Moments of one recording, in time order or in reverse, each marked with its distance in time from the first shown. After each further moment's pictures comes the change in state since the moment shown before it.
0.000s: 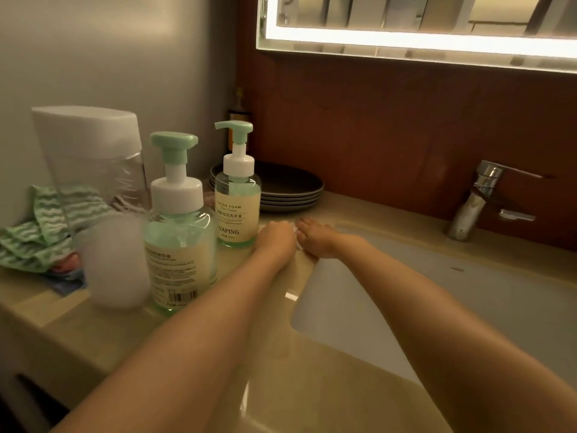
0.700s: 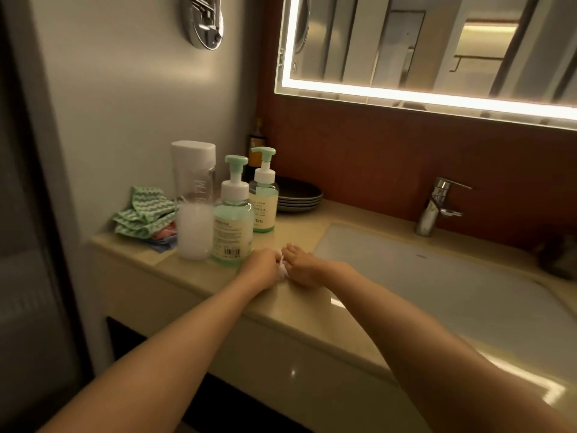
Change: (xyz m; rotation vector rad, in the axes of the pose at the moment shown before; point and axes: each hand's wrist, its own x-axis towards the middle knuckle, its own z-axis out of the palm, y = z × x) left_hand -0.170 -0.043 -0.040 -0.240 -0.059 0.077; right_hand -0.158 -0.095 0.024 0.004 -0.068 -0.078
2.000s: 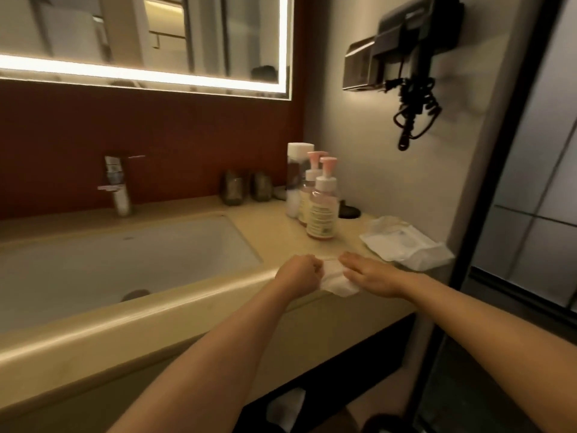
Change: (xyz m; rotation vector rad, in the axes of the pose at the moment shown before) left_hand -0.175 0.461 0.212 -0.046 -0.453 0.990; right_hand -0.516 0.314 0.091 0.282 0.283 0.909
